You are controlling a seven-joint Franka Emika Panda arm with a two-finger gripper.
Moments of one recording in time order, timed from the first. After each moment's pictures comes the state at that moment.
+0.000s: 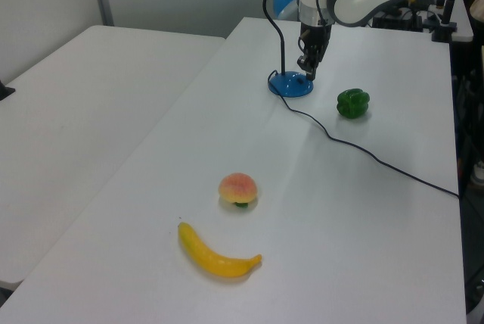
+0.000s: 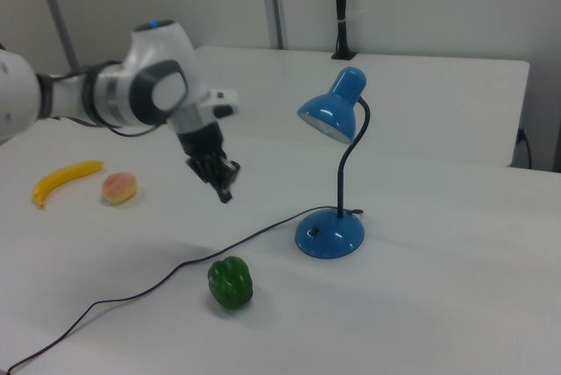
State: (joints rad) arm 0.01 0.24 0.00 -1.77 -0.17 2.09 0.22
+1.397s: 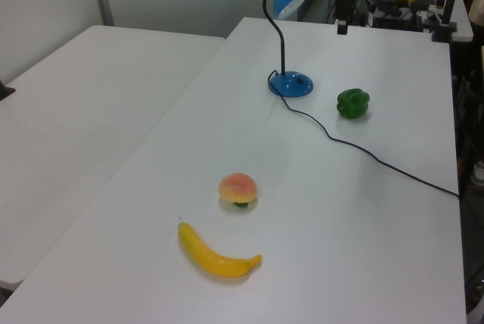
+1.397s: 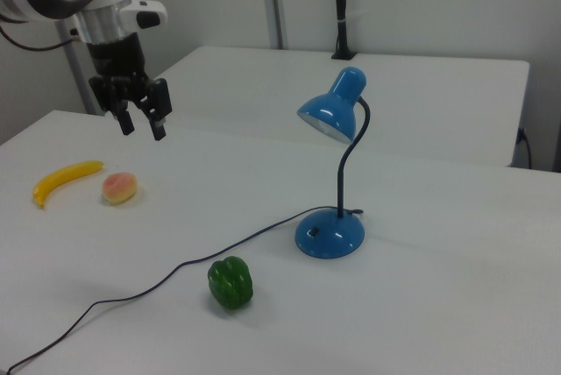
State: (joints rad) arm 0.10 0.00 -0.02 -1.62 -0.04 1.62 0.03
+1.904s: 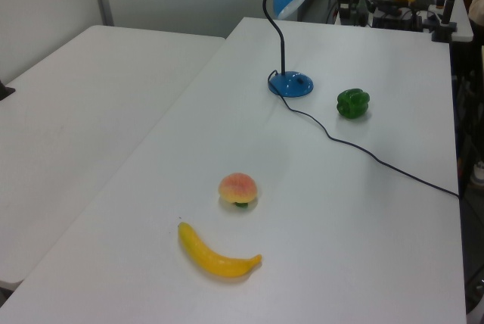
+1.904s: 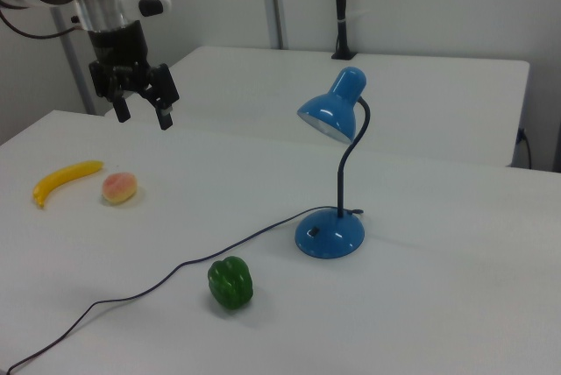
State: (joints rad) arm 0.07 0.00 -0.02 -1.57 -0.04 1.57 0.03
